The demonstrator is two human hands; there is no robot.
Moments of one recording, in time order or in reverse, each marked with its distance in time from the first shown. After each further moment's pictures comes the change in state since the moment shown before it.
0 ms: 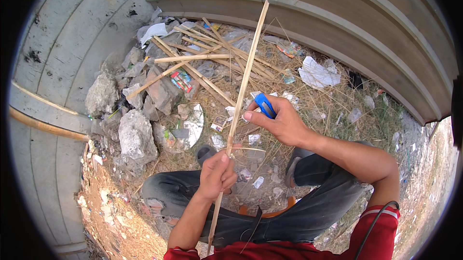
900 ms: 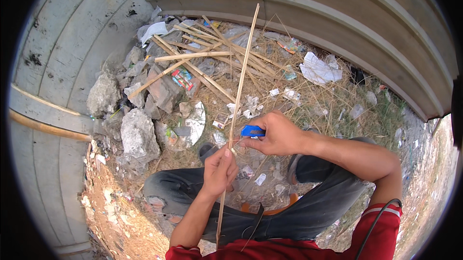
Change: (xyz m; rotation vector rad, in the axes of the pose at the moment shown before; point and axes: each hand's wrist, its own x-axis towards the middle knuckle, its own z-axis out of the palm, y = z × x) left_hand 0.009 -0.011 0.006 0.152 0.099 0.078; right_hand -0.010 0.007 0.006 -0.292 -0.211 -0.264
